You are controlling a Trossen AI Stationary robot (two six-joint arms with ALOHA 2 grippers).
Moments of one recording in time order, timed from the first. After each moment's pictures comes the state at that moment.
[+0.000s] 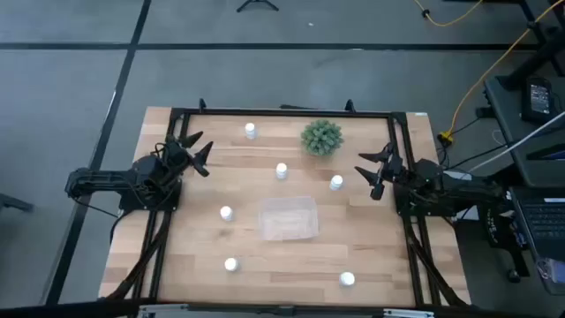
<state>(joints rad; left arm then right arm) 0.04 0.03 0.01 0.24 -0.79 0.07 -0.10 0.00 0.01 0.07 0.24 -0.08</state>
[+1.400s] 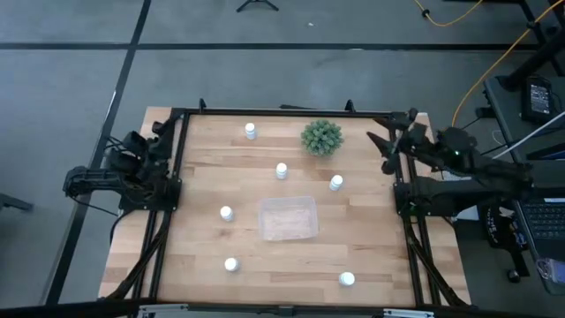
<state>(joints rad) 0.04 0.11 0.17 0.84 -0.39 -0.10 -0.11 0.54 0.76 -0.15 0.35 -0.16</state>
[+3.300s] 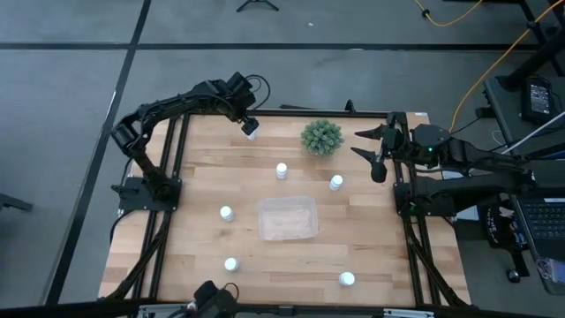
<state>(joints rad) 0.75 1.69 1.33 -0.79 0.09 -0.02 -0.11 0.68 0.83 -0.39 0.23 -0.11</state>
